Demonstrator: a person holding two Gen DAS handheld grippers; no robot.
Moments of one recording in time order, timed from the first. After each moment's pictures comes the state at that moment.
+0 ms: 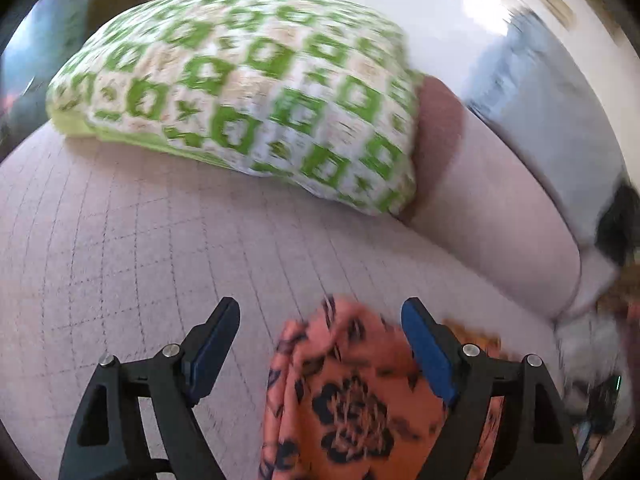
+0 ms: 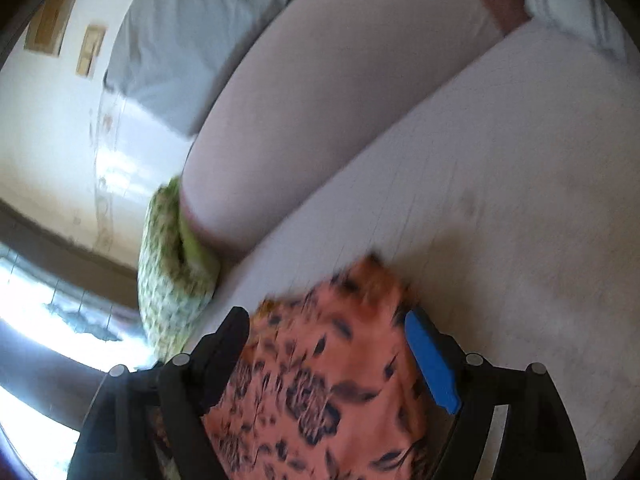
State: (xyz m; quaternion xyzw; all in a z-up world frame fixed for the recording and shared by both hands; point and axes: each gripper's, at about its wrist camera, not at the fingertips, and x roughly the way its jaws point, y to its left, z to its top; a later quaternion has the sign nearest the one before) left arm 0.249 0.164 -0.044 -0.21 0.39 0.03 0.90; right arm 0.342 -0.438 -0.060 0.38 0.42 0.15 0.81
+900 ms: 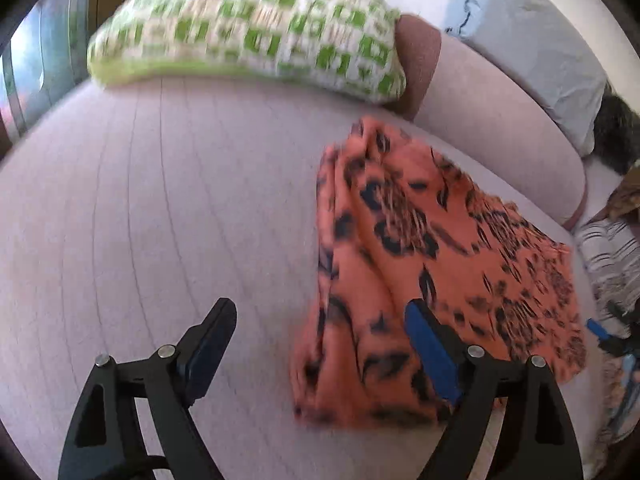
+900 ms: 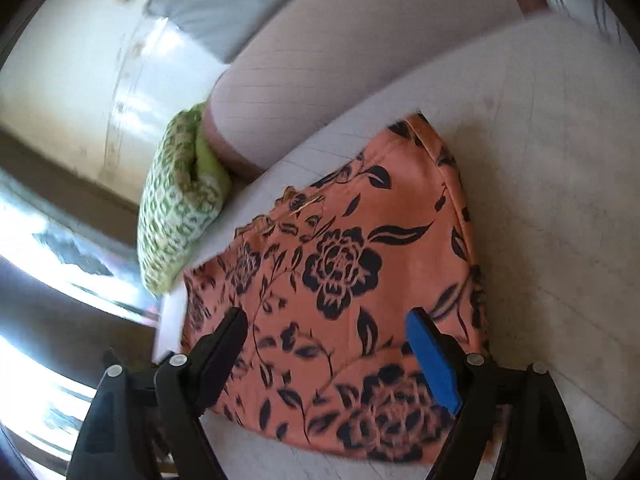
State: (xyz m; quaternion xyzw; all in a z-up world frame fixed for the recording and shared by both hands) left arm 0.105 0.148 -0.100 -0.17 0.45 0.02 0.88; right arm 0.237 -0.373 -0.070 0.28 0.44 0.17 0.84
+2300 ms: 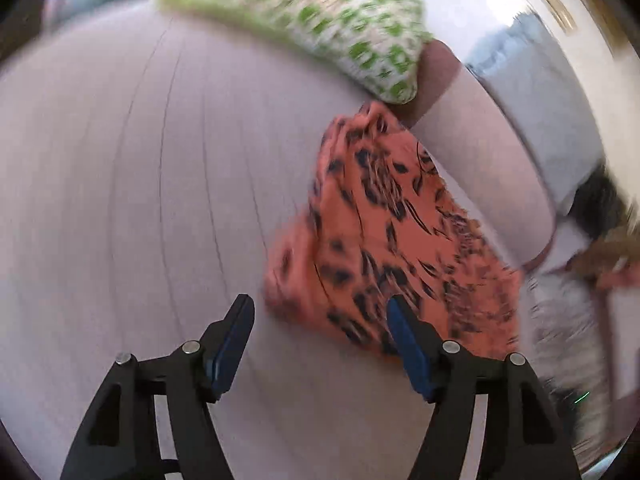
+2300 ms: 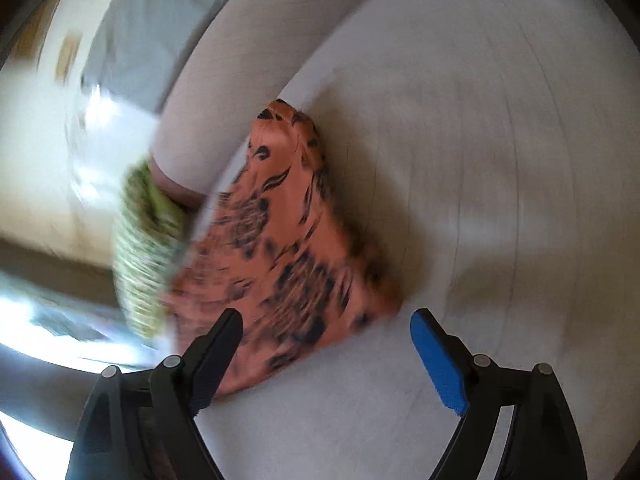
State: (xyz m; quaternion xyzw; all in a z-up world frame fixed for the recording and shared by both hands) left arm 0.032 0.145 -0.101 -0.34 0.43 0.02 0.83; right arm 0.137 -0.422 -0.114 0.46 0.44 0.07 0.77
